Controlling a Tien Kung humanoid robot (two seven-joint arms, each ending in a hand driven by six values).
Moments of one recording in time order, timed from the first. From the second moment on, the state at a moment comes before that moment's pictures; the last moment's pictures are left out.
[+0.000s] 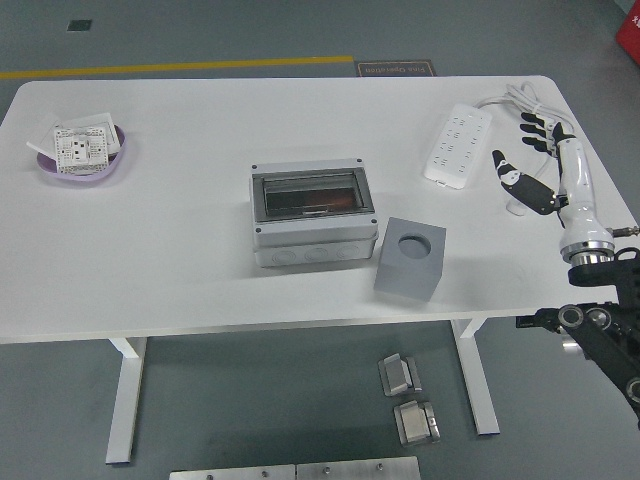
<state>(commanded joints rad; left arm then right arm) -0.04 0.34 -0.59 -0.29 0.61 0.04 0.33 0.19 -0.41 1.20 1.42 -1.47 -0.59 0.07</state>
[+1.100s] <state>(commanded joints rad) -0.04 0.32 -0.70 -0.33 0.70 0.05 0.31 0.18 -0.37 1.30 1.42 -1.40 -0.59 0.13</state>
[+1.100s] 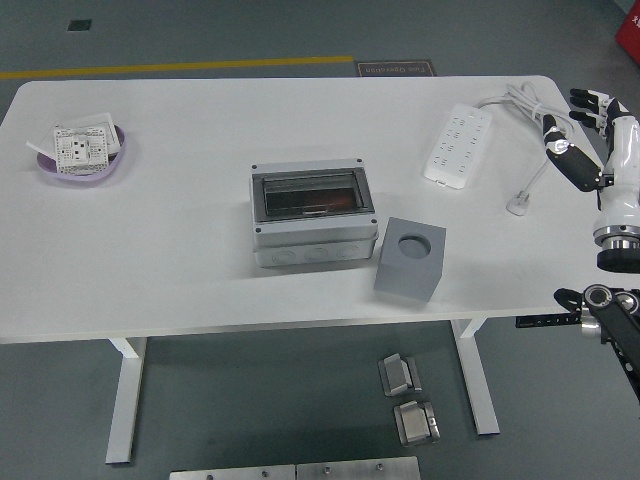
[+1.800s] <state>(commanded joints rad) -0.04 0.31 -0.70 -0.32 0.70 0.05 0.31 0.18 -0.37 1.31 1.41 -1.43 -0.59 0.12</state>
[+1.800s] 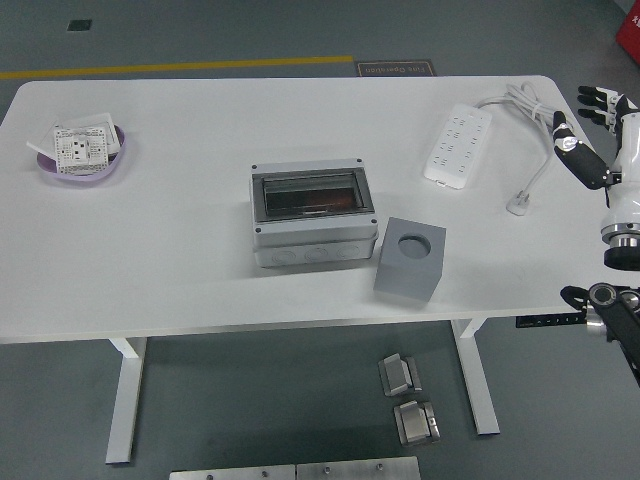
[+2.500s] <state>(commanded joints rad) -0.04 0.31 -0.70 -0.32 0.70 0.06 0.31 0.18 -0.37 1.31 1.41 -1.52 -0.60 0.08</state>
